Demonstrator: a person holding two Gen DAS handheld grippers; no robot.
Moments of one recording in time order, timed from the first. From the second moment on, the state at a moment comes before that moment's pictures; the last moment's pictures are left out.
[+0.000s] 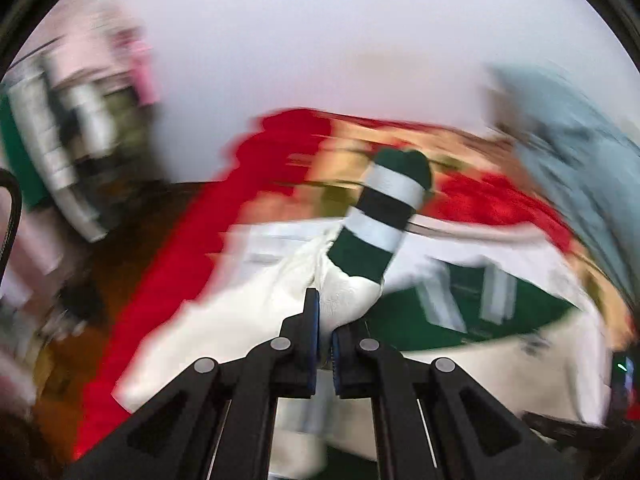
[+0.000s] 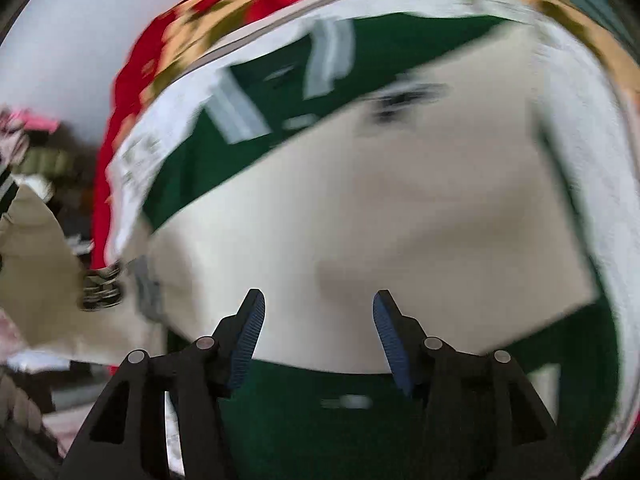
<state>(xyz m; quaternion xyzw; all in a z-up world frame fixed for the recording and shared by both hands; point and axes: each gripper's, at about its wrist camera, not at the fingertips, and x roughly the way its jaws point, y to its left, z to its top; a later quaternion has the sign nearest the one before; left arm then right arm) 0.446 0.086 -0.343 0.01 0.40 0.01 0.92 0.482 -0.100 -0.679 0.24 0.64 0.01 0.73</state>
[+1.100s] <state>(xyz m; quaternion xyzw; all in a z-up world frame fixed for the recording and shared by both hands) 0.355 0.115 -0.539 0.14 0.61 0.22 0.75 0.426 -0.272 -0.756 0.03 0.73 -0.02 0.68</state>
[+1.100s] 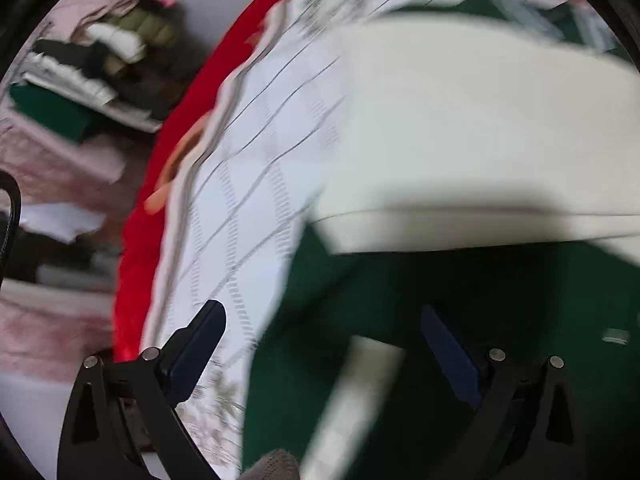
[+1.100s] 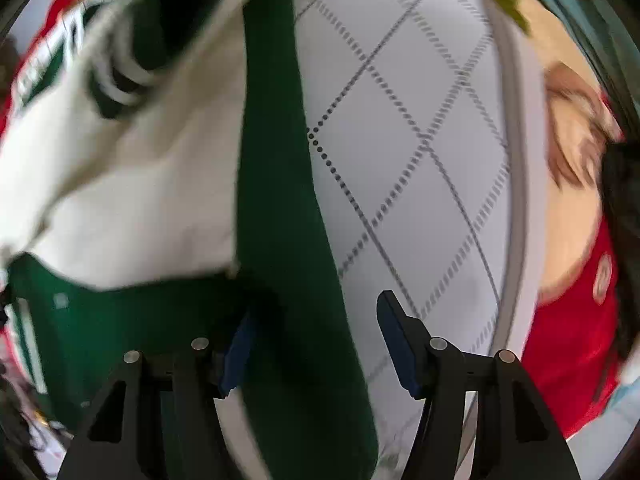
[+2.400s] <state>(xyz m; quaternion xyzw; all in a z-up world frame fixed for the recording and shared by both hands) 0.242 0.077 -0.554 0.14 0.71 0.09 0.68 0.271 -0.098 -0.743 0.26 0.80 0.08 0.54</state>
